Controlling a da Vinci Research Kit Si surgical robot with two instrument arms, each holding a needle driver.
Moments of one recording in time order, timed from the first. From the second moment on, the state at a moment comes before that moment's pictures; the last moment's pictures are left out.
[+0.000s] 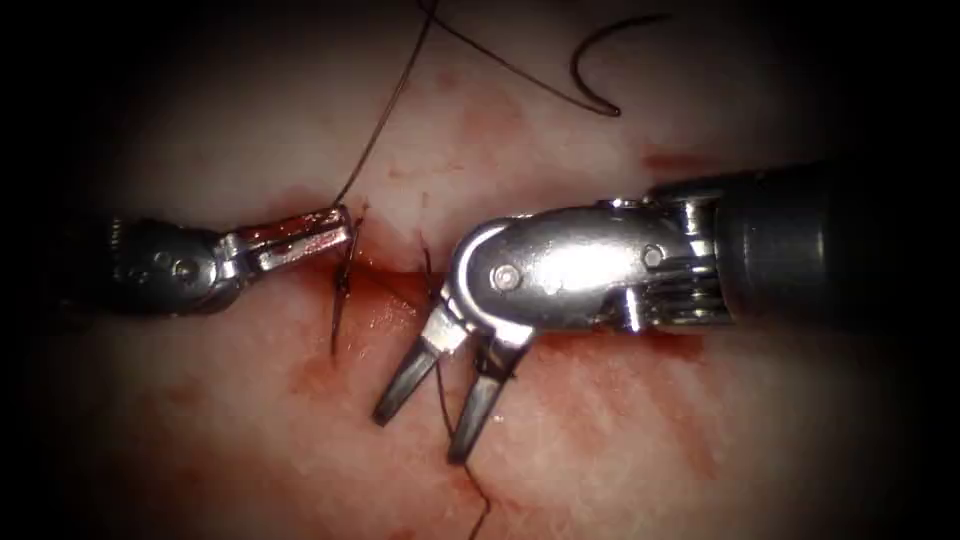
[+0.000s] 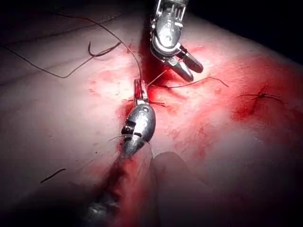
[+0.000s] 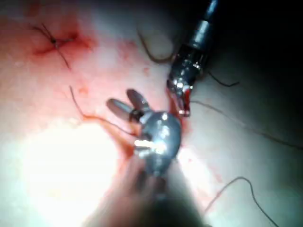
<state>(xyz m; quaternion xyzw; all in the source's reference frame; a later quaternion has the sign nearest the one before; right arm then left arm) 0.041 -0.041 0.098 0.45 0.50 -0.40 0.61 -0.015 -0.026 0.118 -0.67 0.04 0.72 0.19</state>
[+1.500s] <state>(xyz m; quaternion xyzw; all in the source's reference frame) 0.040 -0.035 0.100 0.34 0.55 -0.27 0.72 -0.013 -0.028 0.118 -0.66 0.02 0.72 0.19</state>
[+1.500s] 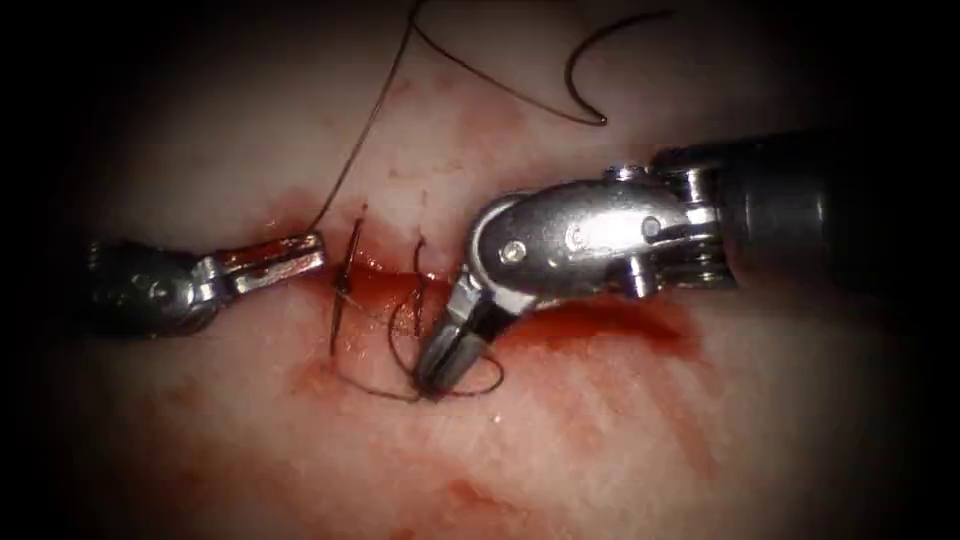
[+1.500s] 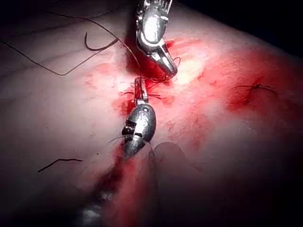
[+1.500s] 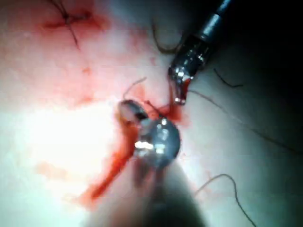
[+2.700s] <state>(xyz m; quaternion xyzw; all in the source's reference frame) 0.040 -0.029 0.103 0.24 0.44 -0.29 0.82 -0.014 -0.046 0.108 -0.68 -0.02 0.71 0.18</state>
